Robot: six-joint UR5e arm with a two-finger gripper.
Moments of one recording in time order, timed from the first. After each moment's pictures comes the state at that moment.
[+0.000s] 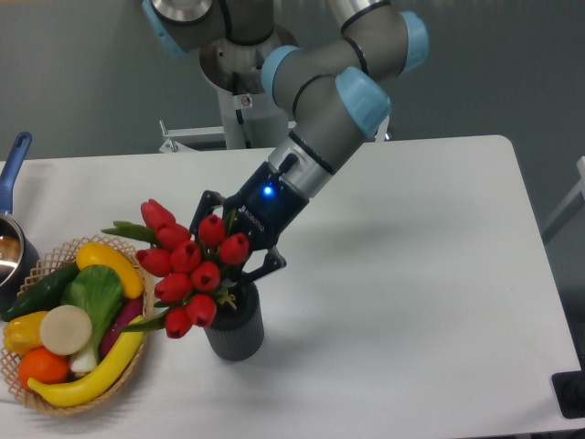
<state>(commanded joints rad) 2.53 -1.77 -1.74 -0.80 0.47 0.95</state>
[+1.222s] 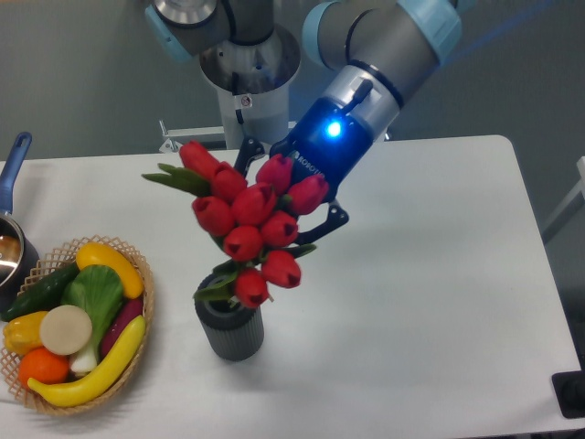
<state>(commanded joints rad) 2.65 -1.77 -1.58 -0.80 0.38 0.76</state>
